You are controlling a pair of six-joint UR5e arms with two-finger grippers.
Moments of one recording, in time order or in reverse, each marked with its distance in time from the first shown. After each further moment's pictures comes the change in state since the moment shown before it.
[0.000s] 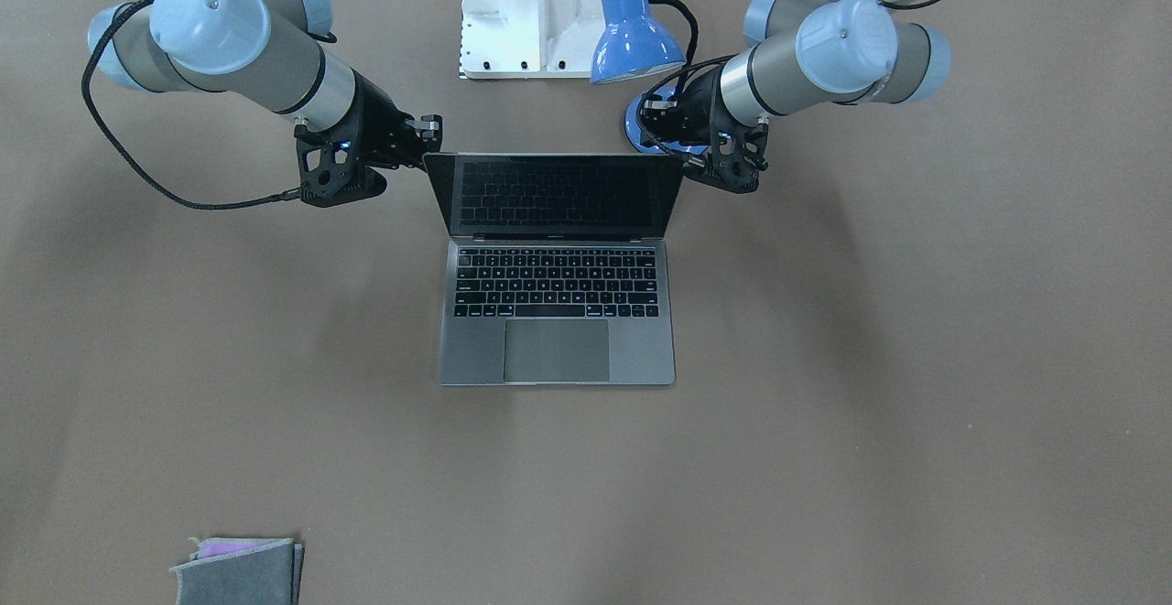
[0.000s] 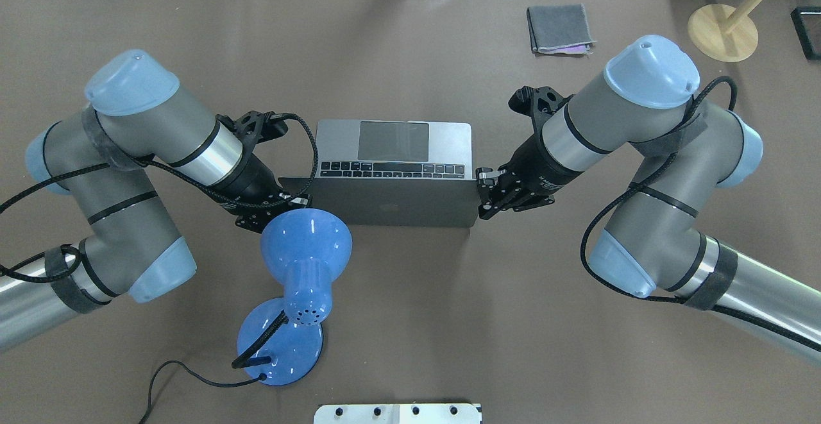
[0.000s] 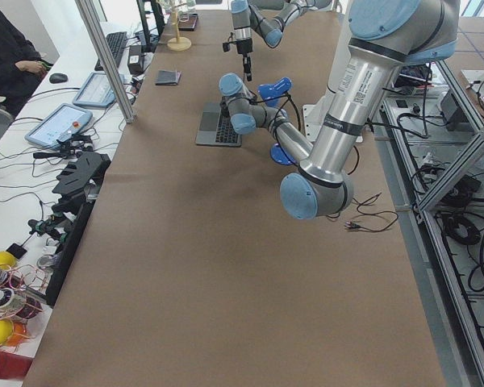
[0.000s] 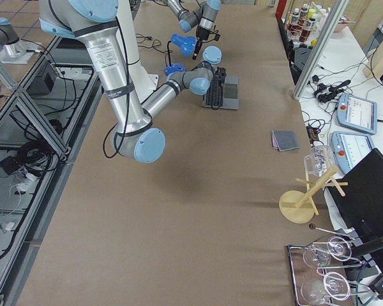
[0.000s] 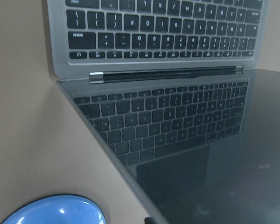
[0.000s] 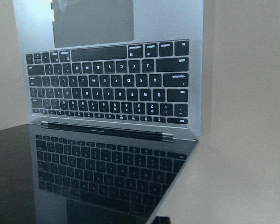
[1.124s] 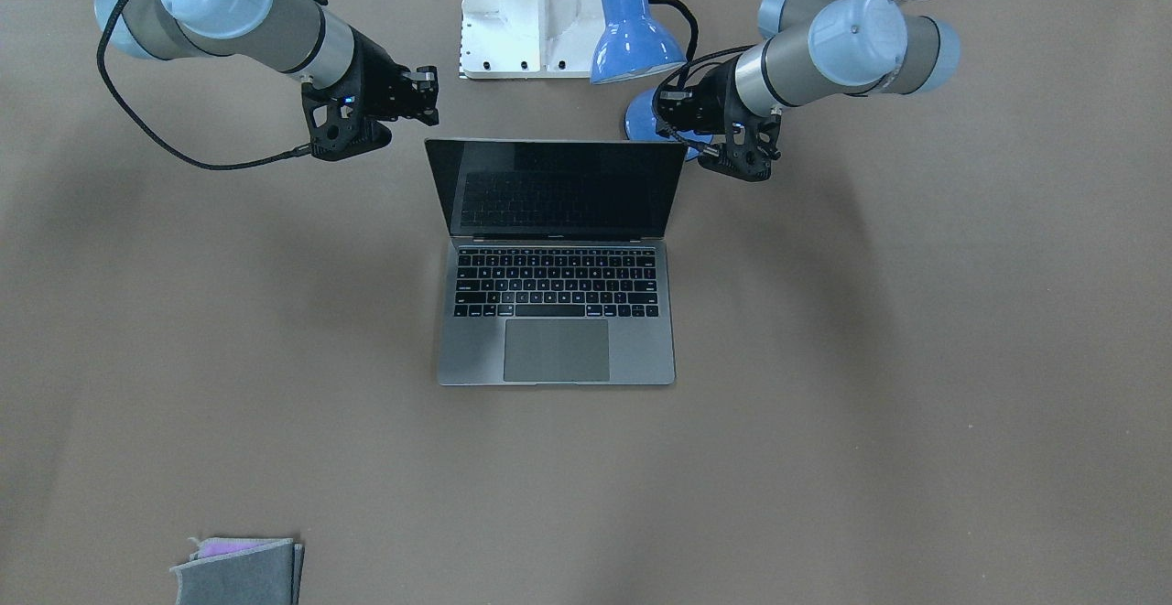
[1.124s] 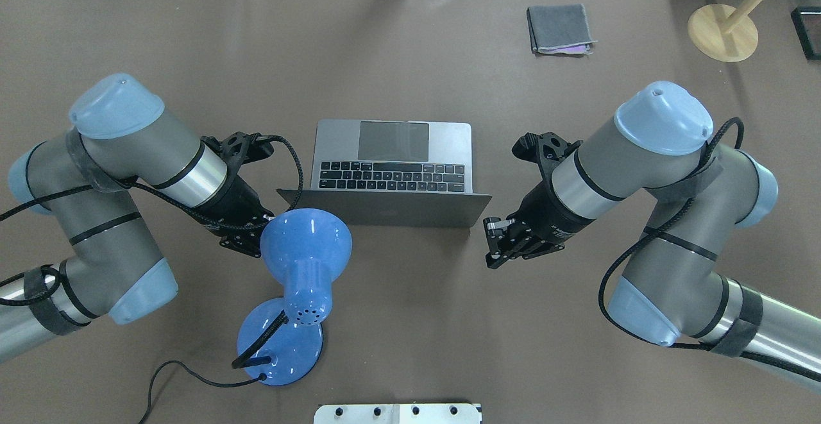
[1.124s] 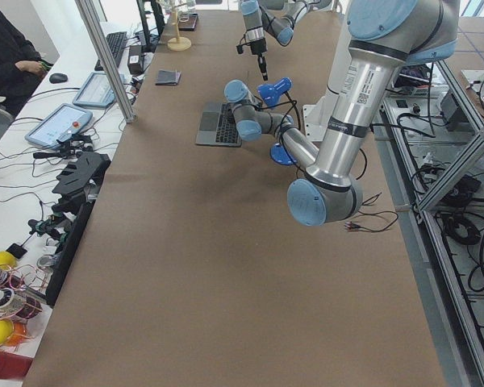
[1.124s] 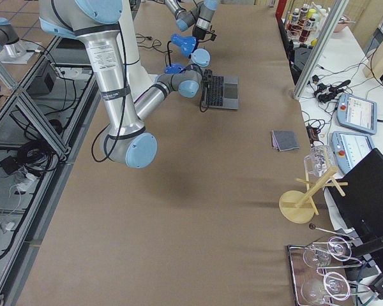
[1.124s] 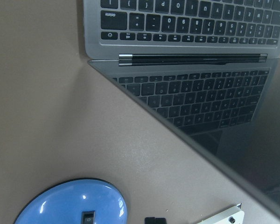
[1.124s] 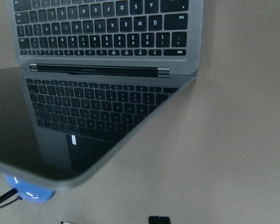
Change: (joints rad) left arm 0.033 0.072 -0.043 -0.011 0.000 -0.001; right arm -0.076 -0.079 0.086 0.000 0.018 0.007
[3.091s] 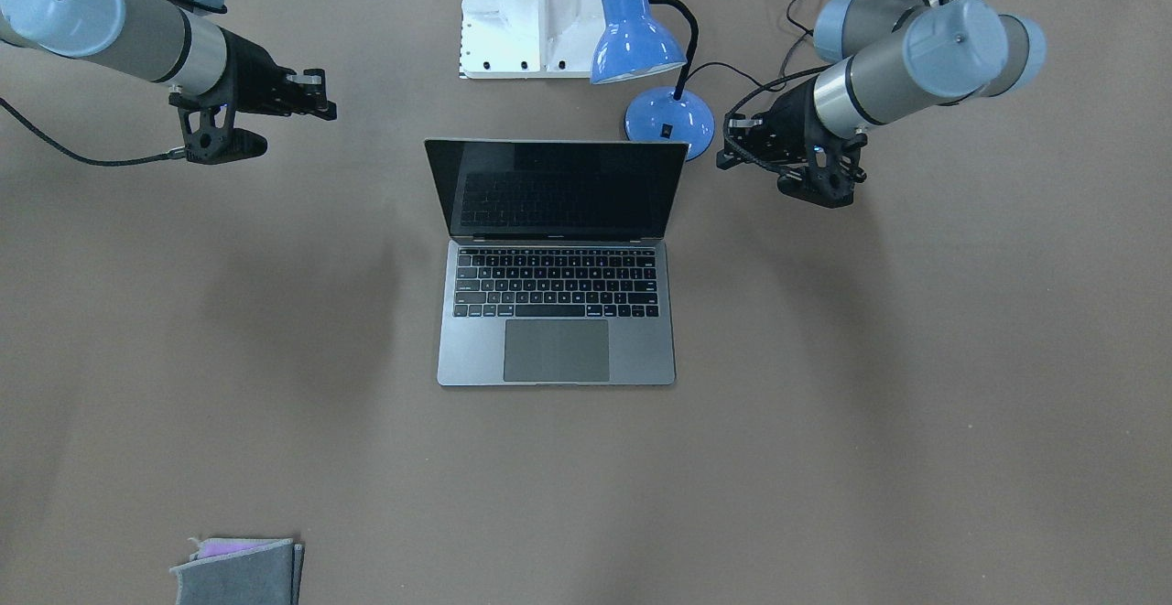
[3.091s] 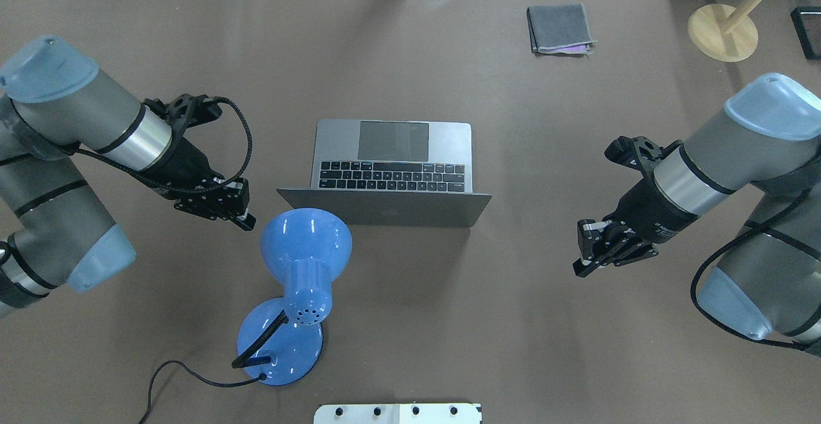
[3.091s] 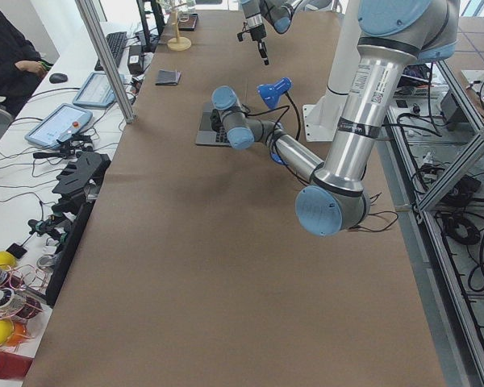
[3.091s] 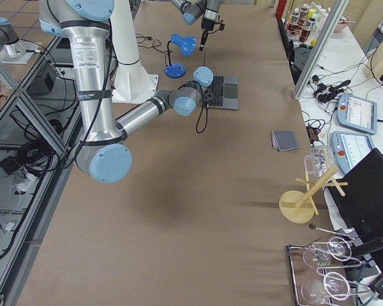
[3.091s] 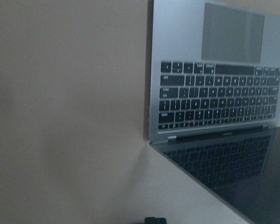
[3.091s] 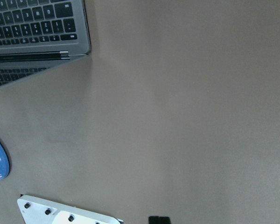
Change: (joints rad) left arm -0.103 0.068 -0.005 0.009 -0.004 0.097; right arm 0.113 -0.235 0.078 -0.005 0.183 -0.089
